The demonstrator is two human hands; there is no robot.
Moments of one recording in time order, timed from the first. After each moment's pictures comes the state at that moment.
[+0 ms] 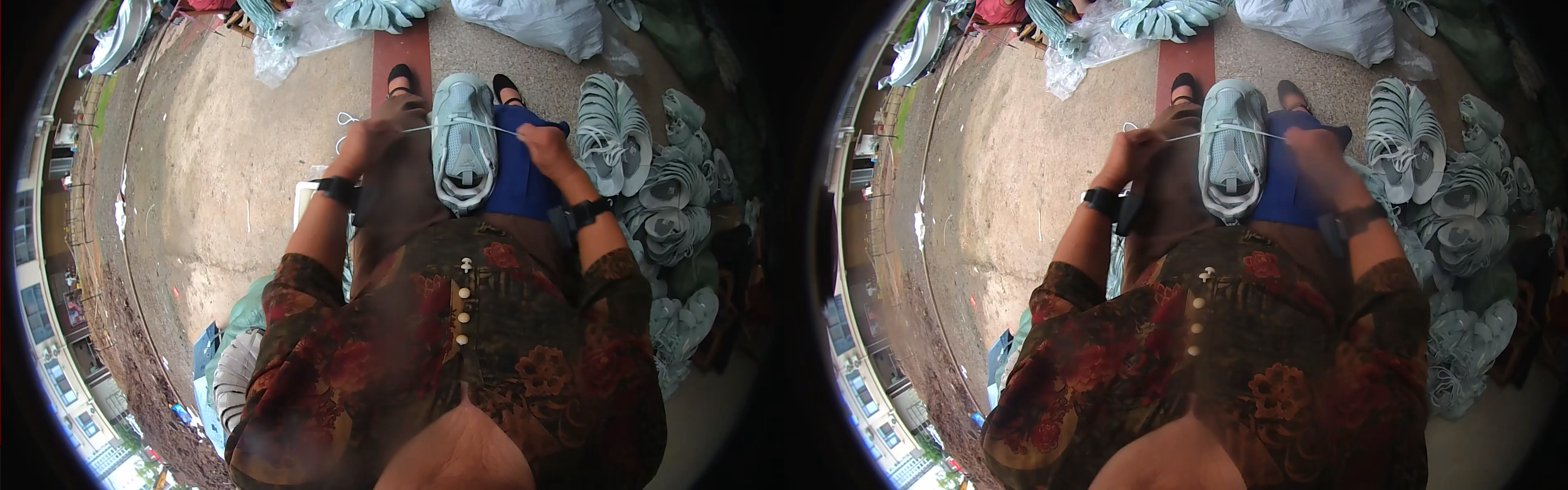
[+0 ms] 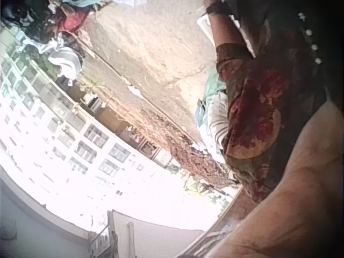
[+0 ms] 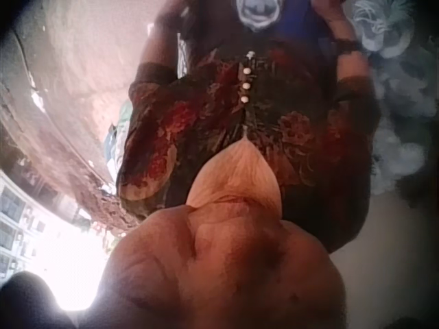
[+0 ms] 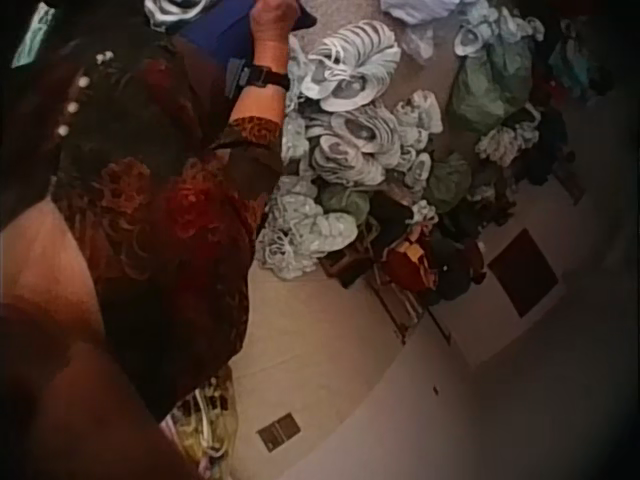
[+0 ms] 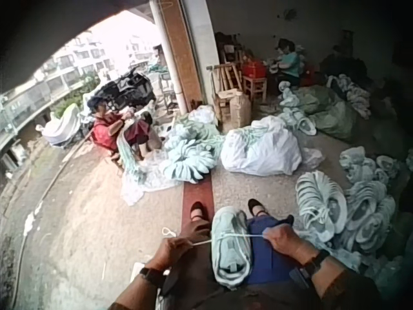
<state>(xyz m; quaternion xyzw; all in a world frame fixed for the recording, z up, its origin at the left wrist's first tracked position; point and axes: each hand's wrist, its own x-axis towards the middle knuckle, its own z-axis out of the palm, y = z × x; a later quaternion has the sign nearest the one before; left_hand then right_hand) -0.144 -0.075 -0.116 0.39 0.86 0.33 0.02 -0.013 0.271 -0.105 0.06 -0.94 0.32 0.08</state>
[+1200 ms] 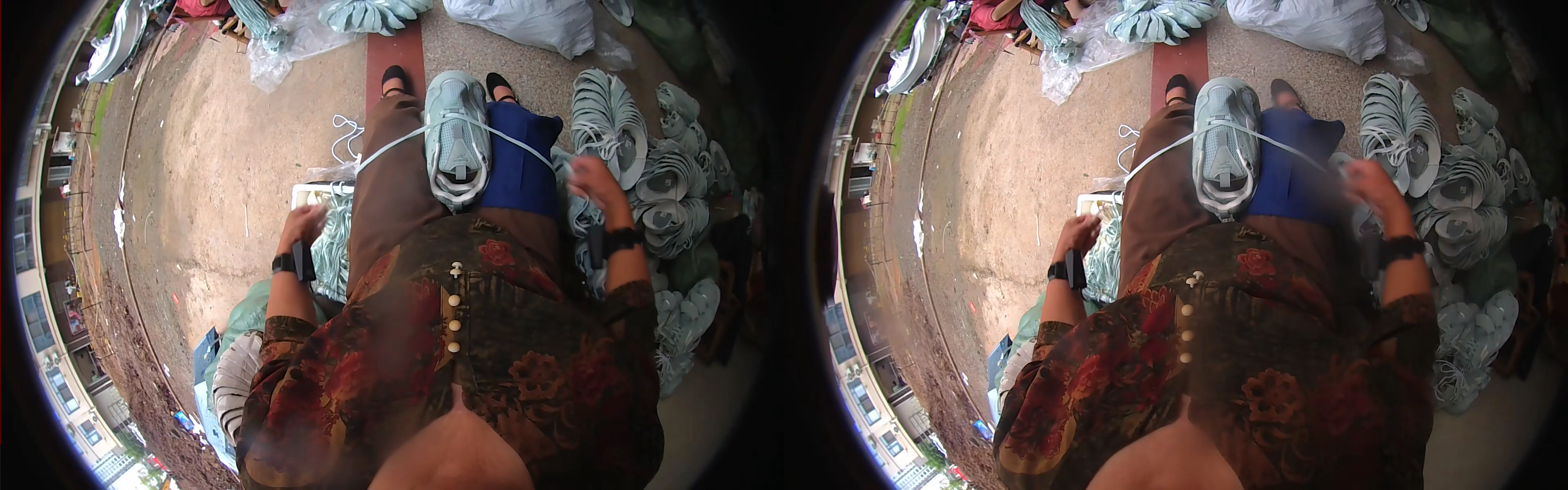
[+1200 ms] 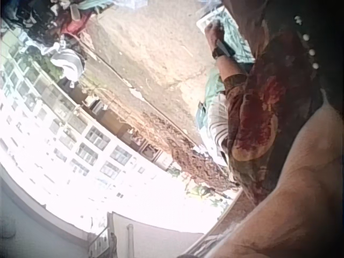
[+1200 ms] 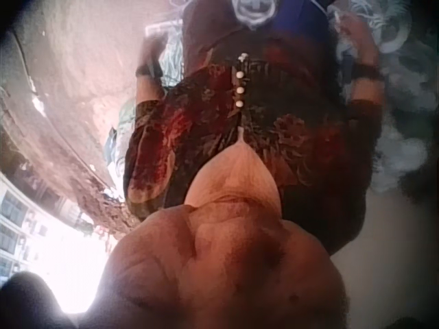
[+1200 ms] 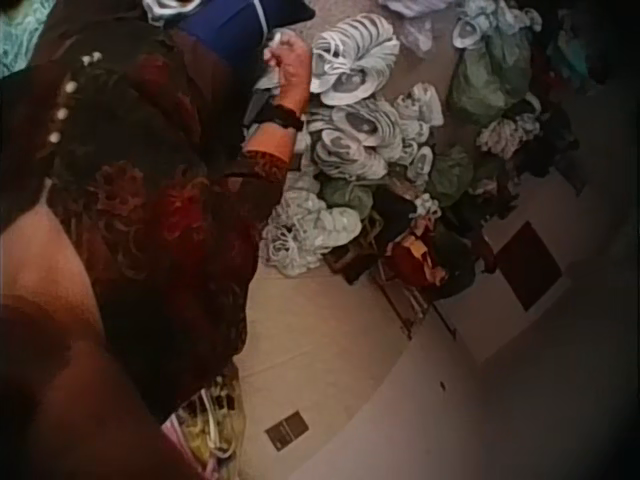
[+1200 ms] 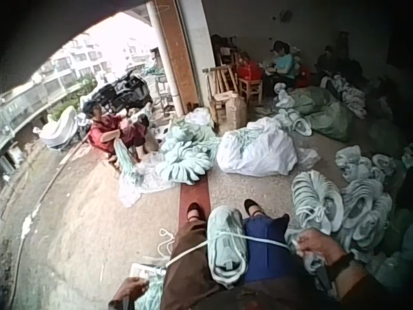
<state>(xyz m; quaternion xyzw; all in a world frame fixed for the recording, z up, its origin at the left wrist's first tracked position) -0.061 -0.250 -0.158 -0.18 0.70 0.59 0.35 0.077 0.342 -0.081 -0.19 -0.66 0.71 -0.16</state>
